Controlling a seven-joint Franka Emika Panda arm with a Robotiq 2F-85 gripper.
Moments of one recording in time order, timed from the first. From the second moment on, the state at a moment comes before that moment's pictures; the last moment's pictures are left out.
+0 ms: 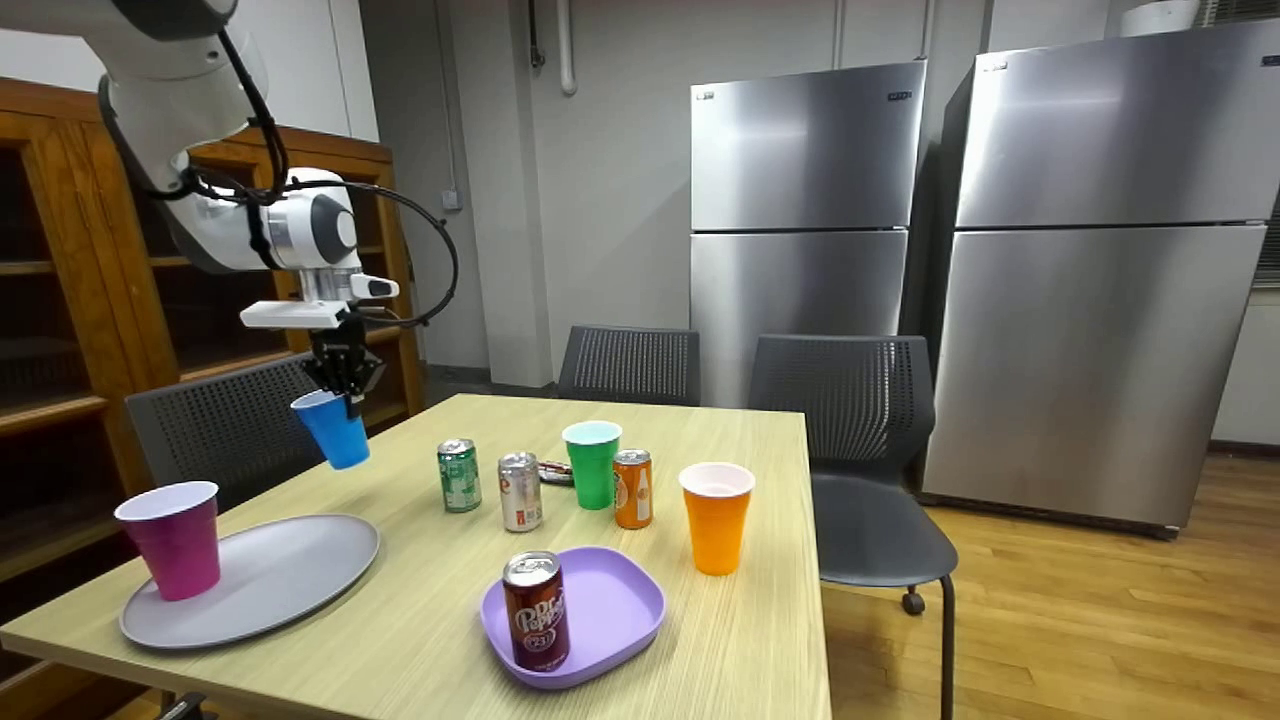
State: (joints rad) arm 0.38 0.78 0.08 -1.44 -0.08 2.22 0.33
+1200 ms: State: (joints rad) arm 0.32 0.68 0.16 -1.73 -0.02 2.22 0.07
